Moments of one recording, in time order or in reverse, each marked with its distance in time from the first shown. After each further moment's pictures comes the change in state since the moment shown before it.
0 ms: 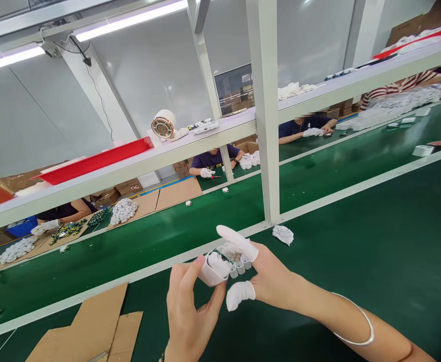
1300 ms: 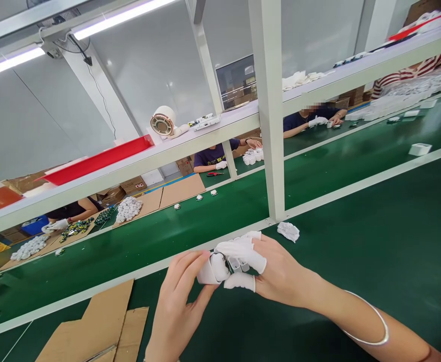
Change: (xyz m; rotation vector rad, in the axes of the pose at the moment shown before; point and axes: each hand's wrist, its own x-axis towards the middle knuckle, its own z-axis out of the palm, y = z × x) left_hand 0.011 -0.023 -0.026 0.042 -0.357 0.077; right_hand 0.001 0.005 -0.008 -0.379 0.028 -0.291
